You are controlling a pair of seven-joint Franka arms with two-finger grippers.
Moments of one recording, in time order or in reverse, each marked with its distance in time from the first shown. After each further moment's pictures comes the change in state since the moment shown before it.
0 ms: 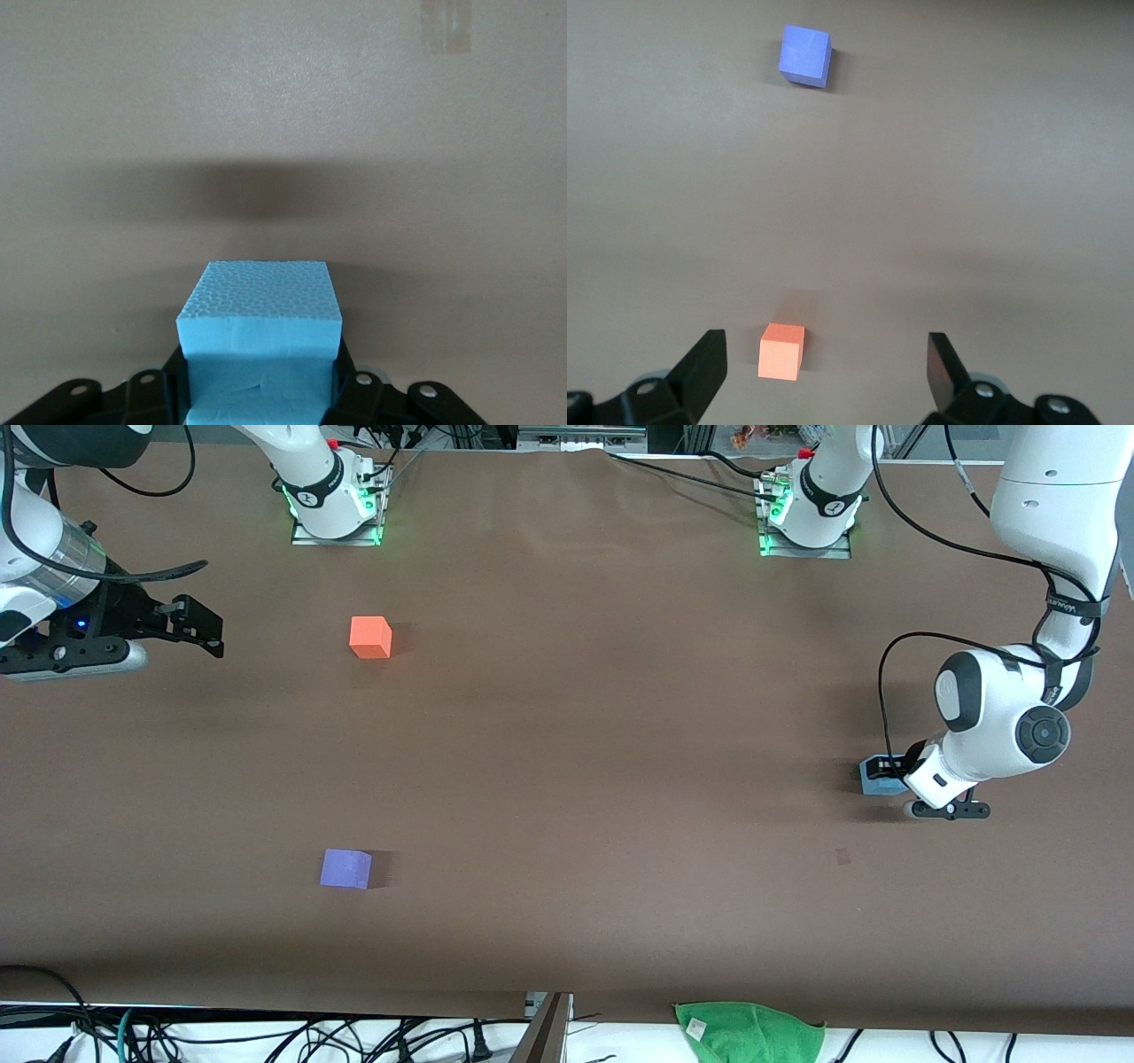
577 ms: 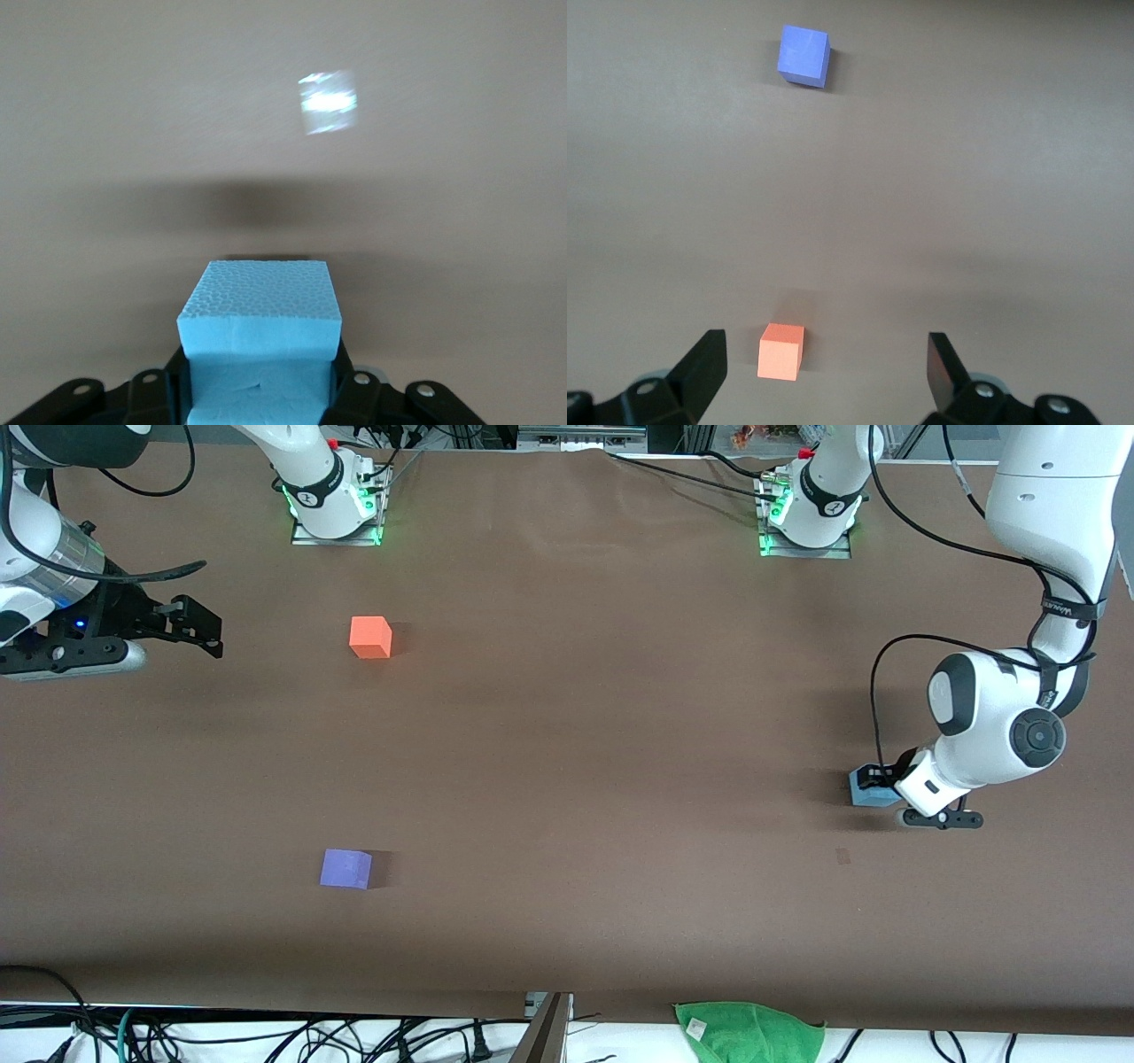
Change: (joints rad) left arm -0.002 -0.009 -0.094 0.074 -0.003 -0.033 -0.080; right arm -0.001 0.000 -0.002 0.000 0.000 0.000 0.000
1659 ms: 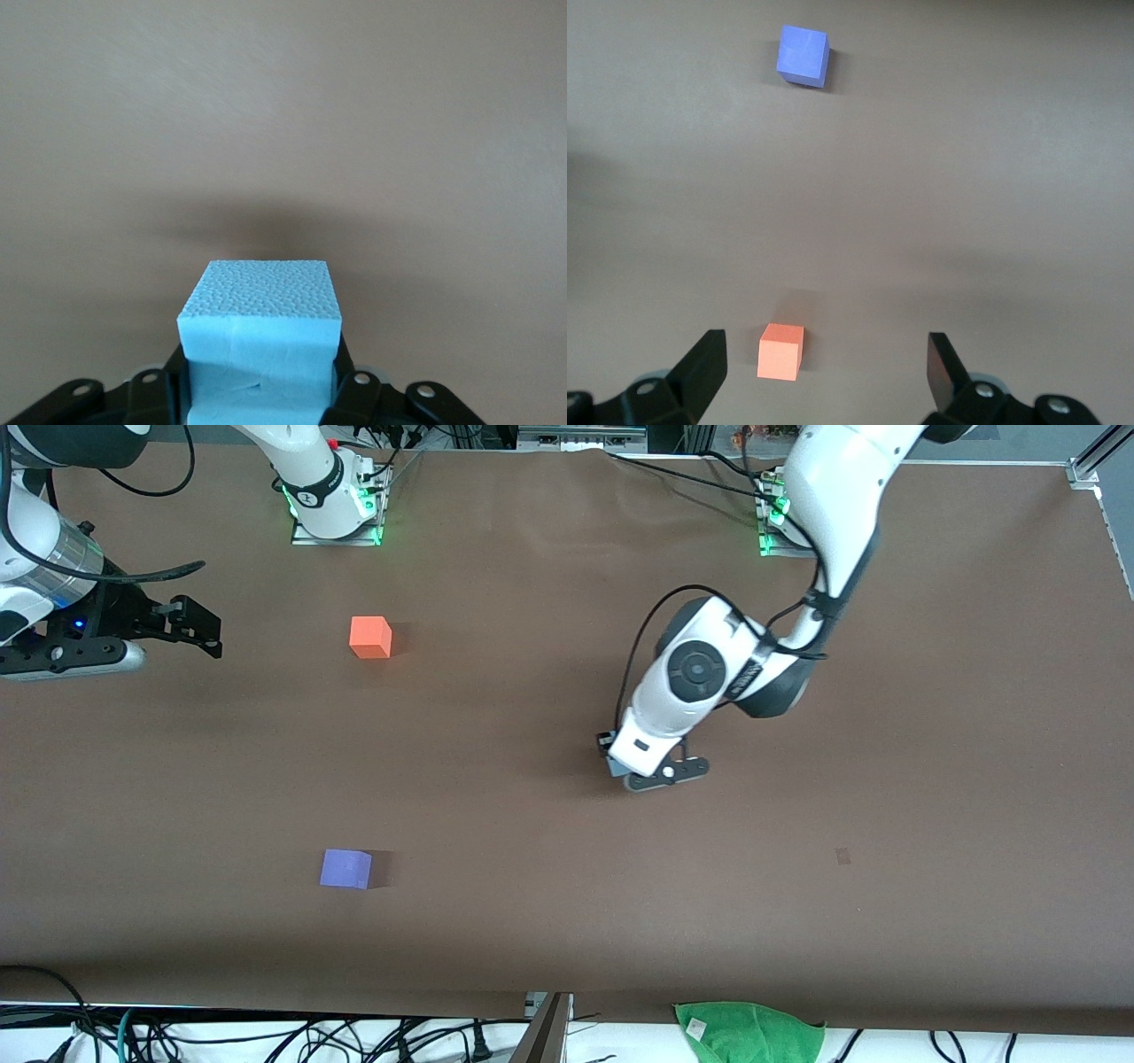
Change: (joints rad) left arm -0.520 0.151 -0.155 0.325 0.000 -0.079 -0.898; right arm 0.000 0.000 -0.001 0.000 0.000 0.000 0.000
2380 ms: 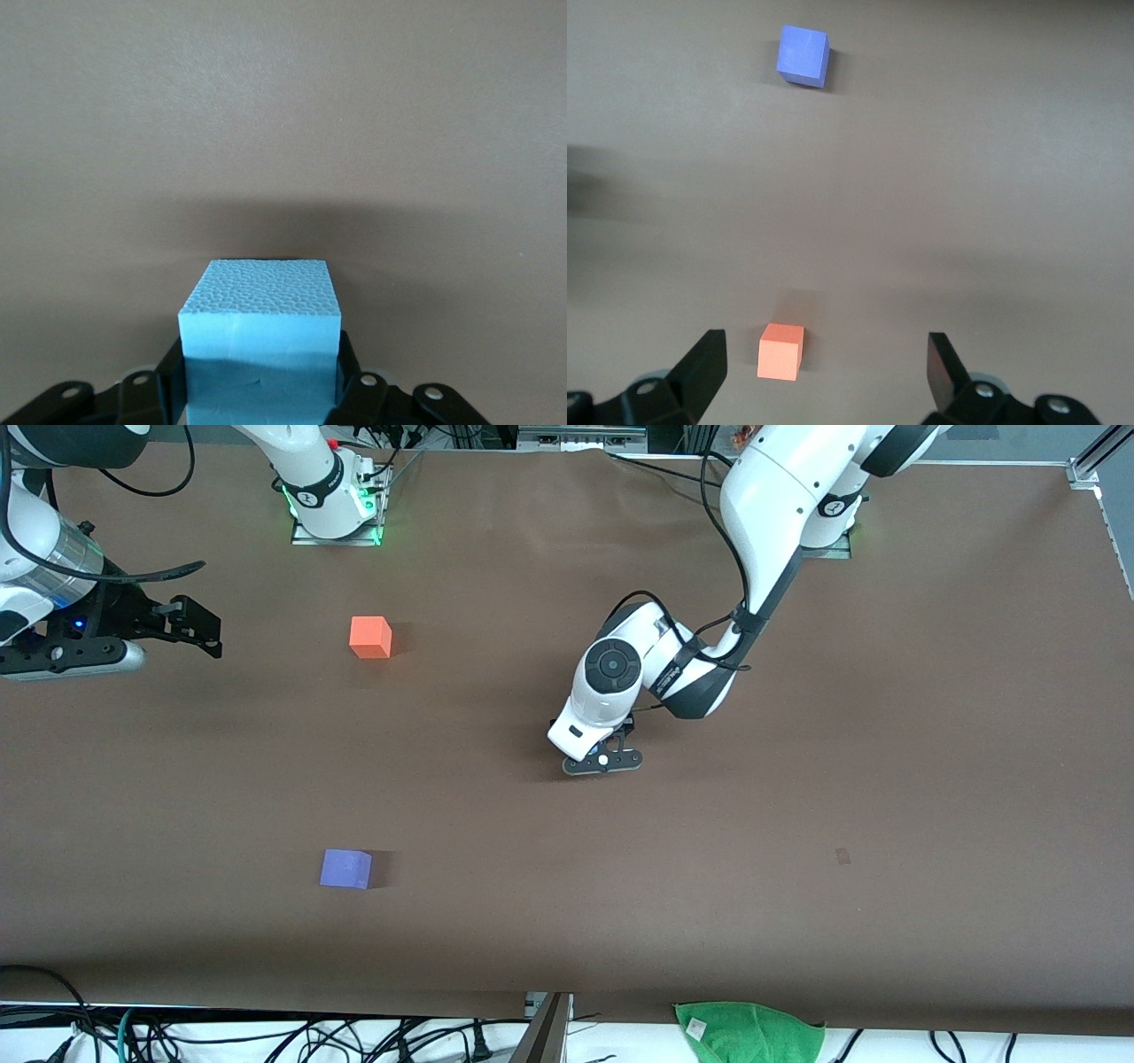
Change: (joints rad) left arm -0.124 0.141 0.028 0.082 0.059 0.027 -0.001; right arm 0.000 0.000 0.000 0.000 0.000 0.000 0.000
